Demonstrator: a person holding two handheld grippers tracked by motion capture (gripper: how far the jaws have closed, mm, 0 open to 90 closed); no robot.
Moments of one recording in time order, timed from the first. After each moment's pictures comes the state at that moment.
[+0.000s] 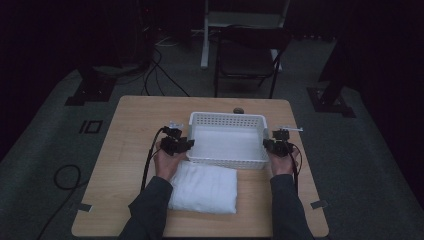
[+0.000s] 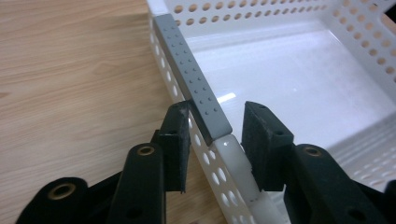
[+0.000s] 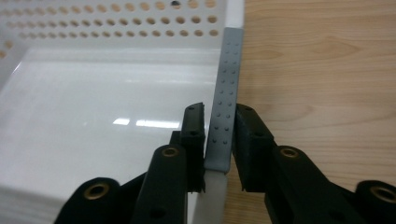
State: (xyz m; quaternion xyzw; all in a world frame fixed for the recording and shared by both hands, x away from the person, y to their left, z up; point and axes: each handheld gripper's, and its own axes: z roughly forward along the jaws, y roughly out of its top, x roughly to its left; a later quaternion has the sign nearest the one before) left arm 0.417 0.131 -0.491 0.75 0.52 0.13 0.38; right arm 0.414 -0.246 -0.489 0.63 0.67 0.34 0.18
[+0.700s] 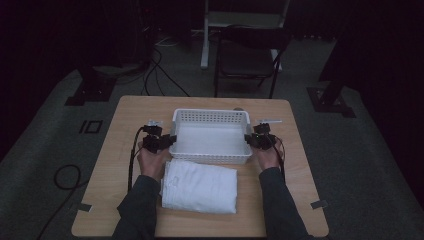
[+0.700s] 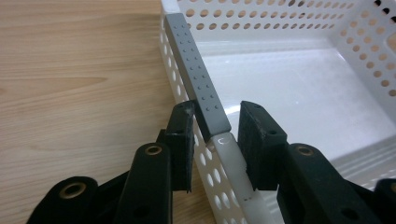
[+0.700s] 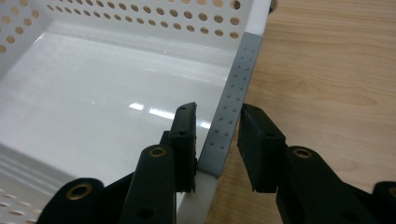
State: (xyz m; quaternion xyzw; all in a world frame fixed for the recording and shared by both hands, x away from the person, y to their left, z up) left arm 0.418 0.185 -0.493 0.72 0.56 0.14 0.39; right arm 0.442 -0.198 -0.490 0.55 0.74 0.35 0.17
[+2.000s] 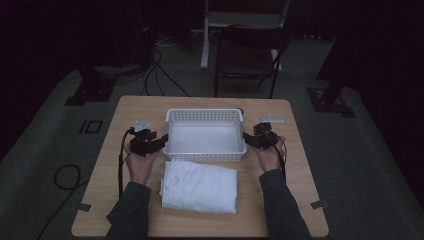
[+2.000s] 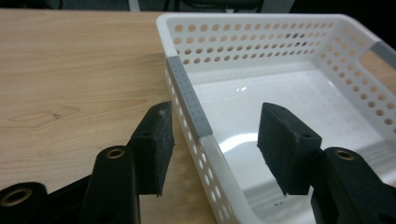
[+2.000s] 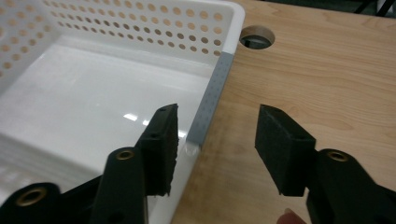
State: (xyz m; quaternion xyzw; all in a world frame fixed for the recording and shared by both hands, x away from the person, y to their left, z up) left arm 0.375 0.206 -0.466 0.69 0.54 0.21 0.42; right arm 0.416 -0.198 -0.461 0.52 0.74 0.37 0.21
